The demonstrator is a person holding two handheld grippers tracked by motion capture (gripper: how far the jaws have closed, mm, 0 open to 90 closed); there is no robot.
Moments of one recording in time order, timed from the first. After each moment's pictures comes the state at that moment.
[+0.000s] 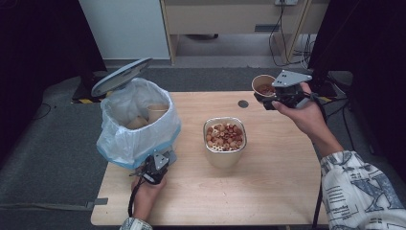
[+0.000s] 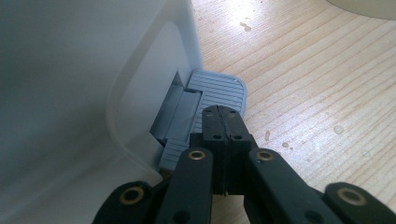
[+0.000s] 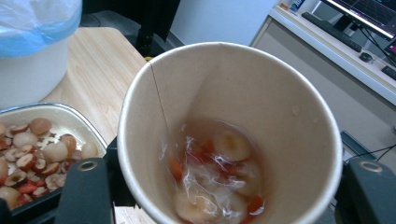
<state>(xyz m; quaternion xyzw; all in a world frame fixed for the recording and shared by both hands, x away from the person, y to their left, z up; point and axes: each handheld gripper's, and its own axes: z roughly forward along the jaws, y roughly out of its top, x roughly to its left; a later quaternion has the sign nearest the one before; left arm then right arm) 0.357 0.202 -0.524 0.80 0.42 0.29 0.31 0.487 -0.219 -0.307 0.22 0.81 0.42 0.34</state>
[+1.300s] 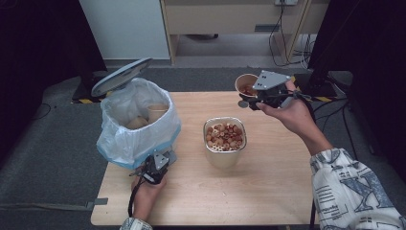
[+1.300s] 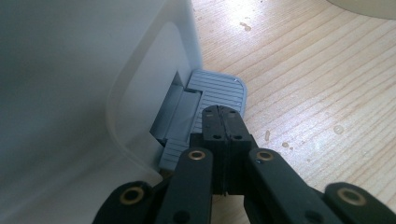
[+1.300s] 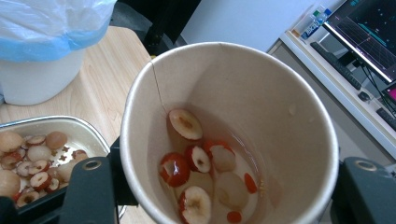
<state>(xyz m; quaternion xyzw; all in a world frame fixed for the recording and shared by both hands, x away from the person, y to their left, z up) 0.358 0.202 -0.524 0.80 0.42 0.29 0.31 0.477 -0.172 -0.291 0.14 0.83 0.40 0.37</state>
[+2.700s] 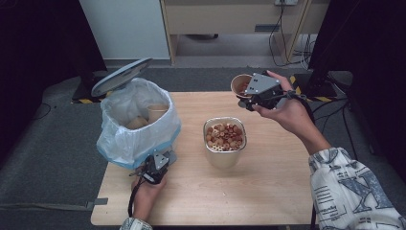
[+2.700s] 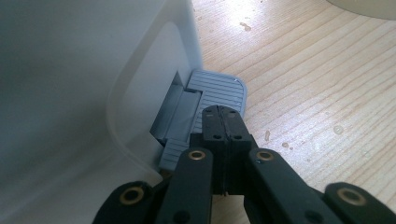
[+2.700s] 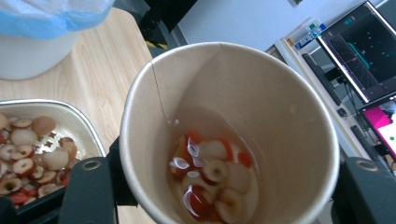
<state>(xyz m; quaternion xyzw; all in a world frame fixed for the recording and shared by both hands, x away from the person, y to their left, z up) 0.358 0.202 -0.524 0.80 0.42 0.29 0.31 0.470 -0.157 -0.285 0.09 0.84 0.35 0.41</state>
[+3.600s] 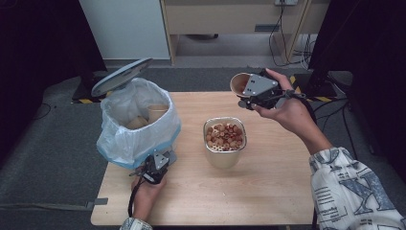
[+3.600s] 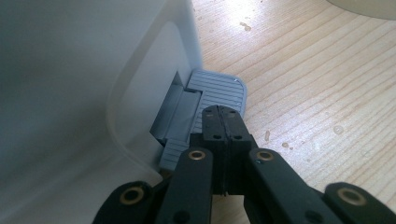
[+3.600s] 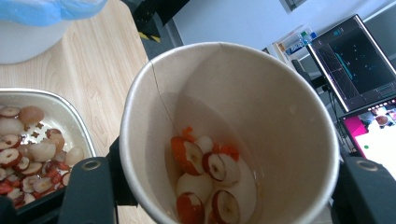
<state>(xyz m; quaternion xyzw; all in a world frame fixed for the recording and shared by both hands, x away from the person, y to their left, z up) 0.358 0.202 -0.524 0.80 0.42 0.29 0.31 0.464 -0.151 -0.278 0.06 0.84 0.32 0.44</state>
